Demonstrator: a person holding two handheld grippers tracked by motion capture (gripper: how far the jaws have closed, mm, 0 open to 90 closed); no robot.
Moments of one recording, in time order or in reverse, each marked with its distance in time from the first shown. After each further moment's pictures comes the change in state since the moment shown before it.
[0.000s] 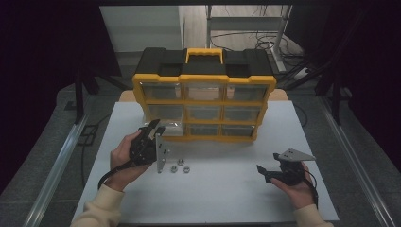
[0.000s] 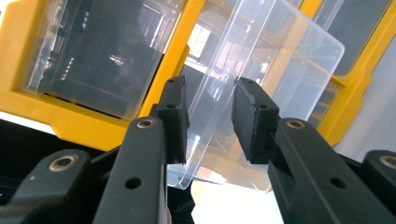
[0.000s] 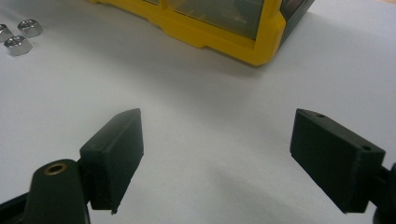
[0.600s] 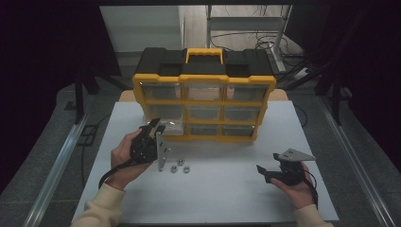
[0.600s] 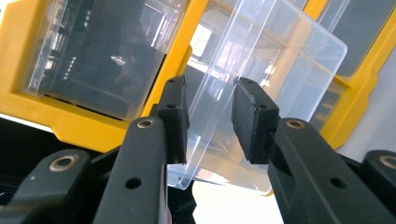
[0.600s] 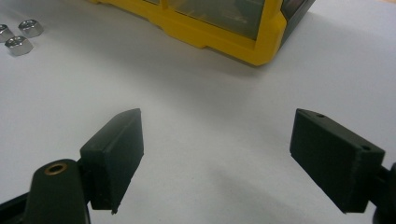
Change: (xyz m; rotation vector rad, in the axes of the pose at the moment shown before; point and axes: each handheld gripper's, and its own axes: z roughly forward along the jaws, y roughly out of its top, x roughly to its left) left arm 0.001 0.001 0.003 0.005 0.006 -0.003; right arm 0.000 0.000 0.000 0.000 0.001 0.001
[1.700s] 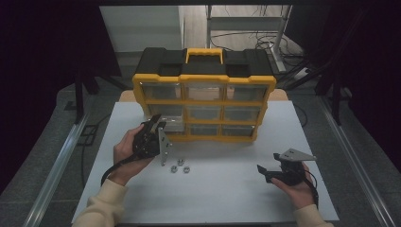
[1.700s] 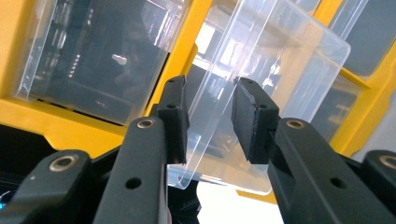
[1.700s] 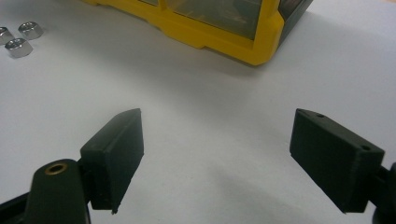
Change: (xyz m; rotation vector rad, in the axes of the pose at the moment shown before) left arm 0.001 0.001 0.014 0.014 0.014 0.005; right arm -0.002 -0.001 -0.001 -0.003 0.001 0.007
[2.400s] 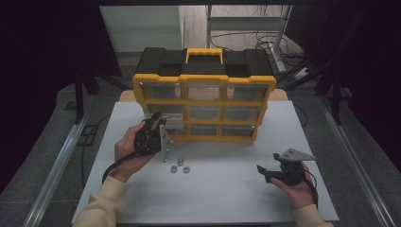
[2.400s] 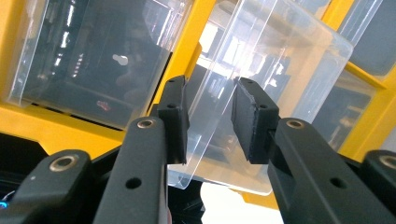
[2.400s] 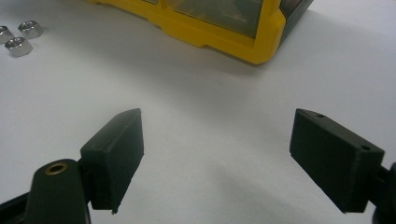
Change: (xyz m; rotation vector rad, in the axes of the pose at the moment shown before) left arm 0.001 0.001 0.011 0.005 0.013 0.007; right arm 0.000 0.000 0.001 0.004 0.004 0.003
